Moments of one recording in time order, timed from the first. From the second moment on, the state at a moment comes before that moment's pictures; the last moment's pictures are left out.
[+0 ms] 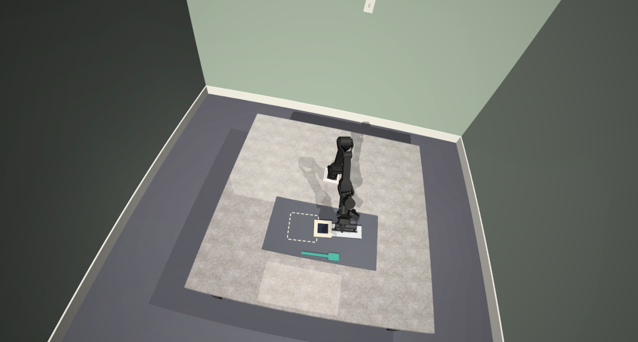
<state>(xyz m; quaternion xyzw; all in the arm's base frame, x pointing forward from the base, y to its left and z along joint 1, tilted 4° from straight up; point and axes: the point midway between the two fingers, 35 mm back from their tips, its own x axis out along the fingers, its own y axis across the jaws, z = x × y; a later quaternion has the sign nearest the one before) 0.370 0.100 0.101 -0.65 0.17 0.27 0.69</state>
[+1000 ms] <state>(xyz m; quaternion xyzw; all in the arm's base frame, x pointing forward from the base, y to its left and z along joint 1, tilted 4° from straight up) 0.368 0.053 0.145 -0.67 0.18 0.26 0.67</state>
